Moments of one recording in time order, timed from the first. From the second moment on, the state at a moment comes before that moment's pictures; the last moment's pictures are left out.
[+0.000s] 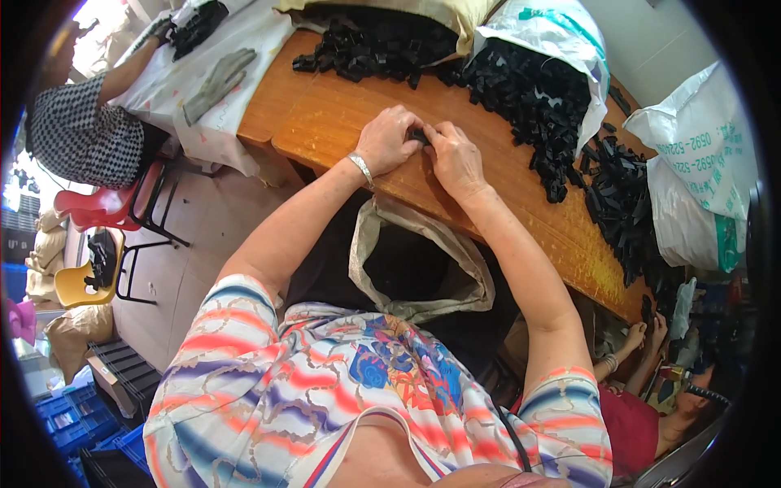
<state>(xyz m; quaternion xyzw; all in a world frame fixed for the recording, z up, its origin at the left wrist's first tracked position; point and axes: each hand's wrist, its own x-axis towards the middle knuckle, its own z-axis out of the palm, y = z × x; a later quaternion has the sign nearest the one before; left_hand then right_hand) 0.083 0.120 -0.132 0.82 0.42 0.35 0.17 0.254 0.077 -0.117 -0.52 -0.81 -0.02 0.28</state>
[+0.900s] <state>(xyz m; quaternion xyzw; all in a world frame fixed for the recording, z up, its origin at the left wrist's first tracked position) 0.105 0.139 -0.122 0.85 0.36 0.37 0.09 0.267 -0.094 -0.126 -0.46 -0.79 0.20 0.34</state>
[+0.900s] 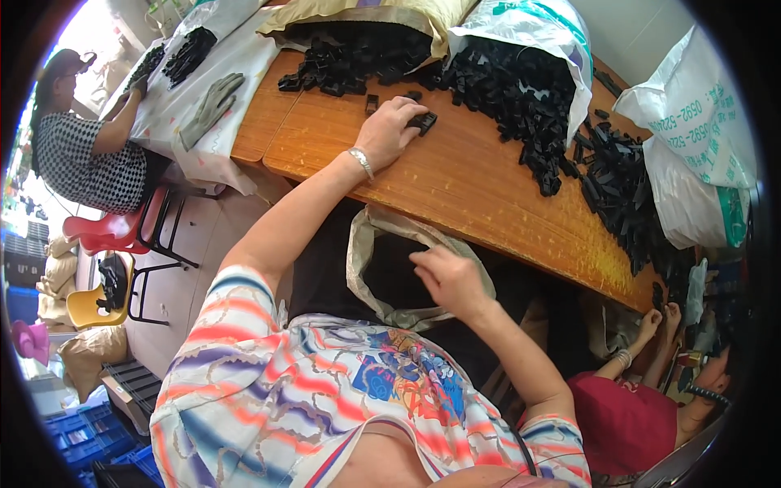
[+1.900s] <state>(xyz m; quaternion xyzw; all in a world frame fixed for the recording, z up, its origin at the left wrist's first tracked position) 0.096 0.078 -0.110 0.92 0.19 0.31 0.16 0.393 -0.012 -0.108 -0.71 -0.64 0.05 0.30</state>
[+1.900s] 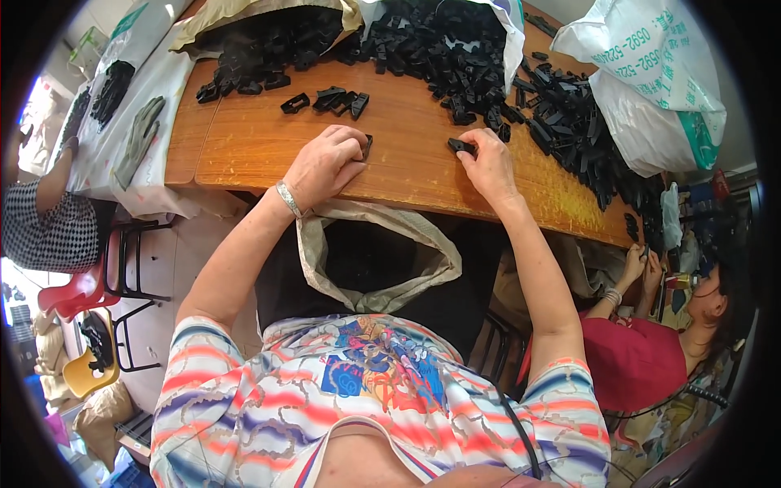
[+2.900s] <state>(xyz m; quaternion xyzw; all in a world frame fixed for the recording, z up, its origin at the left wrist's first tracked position) 0.092 0.076 -0.125 0.85 0.39 0.33 0.13 0.319 0.000 -0.080 -0.59 -0.71 0.15 0.36</state>
